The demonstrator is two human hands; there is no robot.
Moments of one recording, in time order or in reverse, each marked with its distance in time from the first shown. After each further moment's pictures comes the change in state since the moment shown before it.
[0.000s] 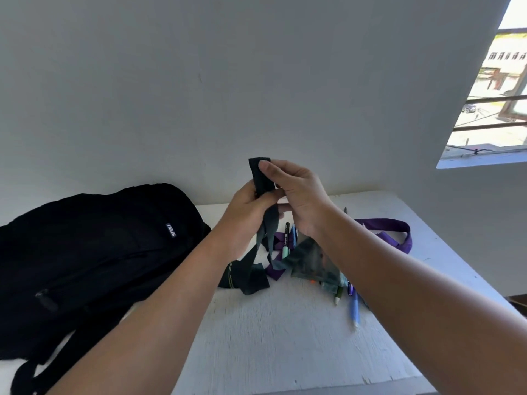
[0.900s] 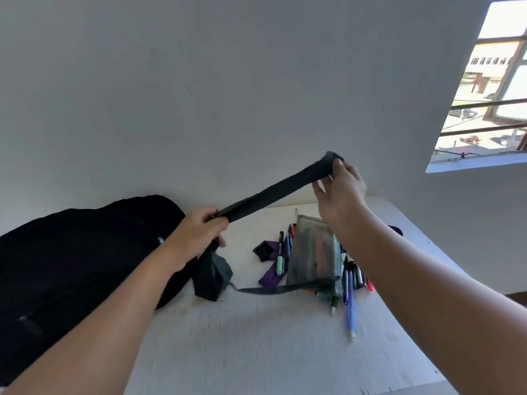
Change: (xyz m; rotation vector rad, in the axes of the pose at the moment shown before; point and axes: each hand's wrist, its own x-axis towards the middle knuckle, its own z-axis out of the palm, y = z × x) left_hand 0.001 0.002 -0.084 0.657 0.056 -0.087; right_hand 0.033 -0.016 -0.062 0.576 0.616 -0.015
